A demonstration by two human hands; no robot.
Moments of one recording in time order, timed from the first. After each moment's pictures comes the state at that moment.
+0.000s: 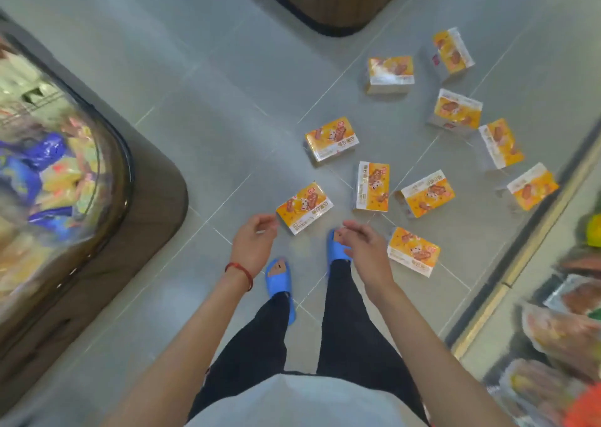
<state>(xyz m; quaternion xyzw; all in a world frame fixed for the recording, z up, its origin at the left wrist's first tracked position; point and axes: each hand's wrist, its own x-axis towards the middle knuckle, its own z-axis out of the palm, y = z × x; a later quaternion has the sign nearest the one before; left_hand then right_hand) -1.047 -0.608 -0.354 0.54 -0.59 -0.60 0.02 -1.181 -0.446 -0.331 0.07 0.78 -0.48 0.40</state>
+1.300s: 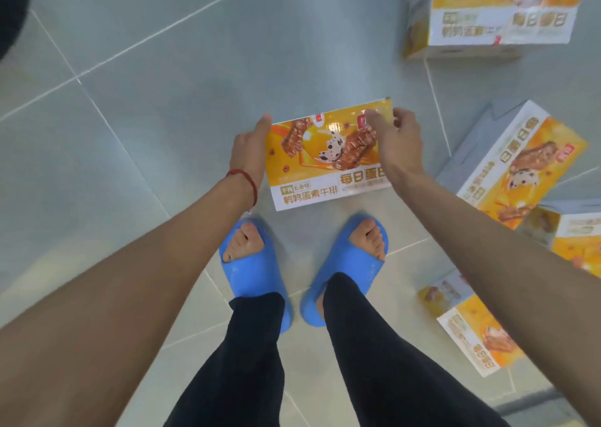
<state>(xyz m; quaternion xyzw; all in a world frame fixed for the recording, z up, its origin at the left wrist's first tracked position) -1.141 -0.651 -1.003 0.75 -0.24 -0.62 0.03 -1.351 -0.586 -0.969 -0.11 0.87 -0.20 0.45</state>
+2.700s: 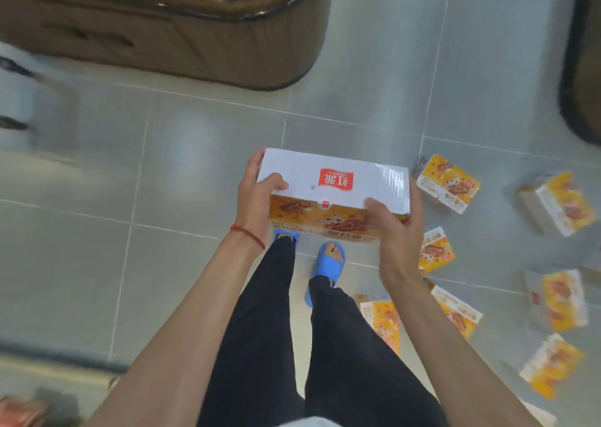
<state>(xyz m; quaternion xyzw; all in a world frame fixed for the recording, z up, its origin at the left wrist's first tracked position) -0.994 -0.518 -0.411 0.68 -0.11 -0.58 0.44 -1.199 -0.509 -0.418 -0.28 0.69 -0.37 0.56</state>
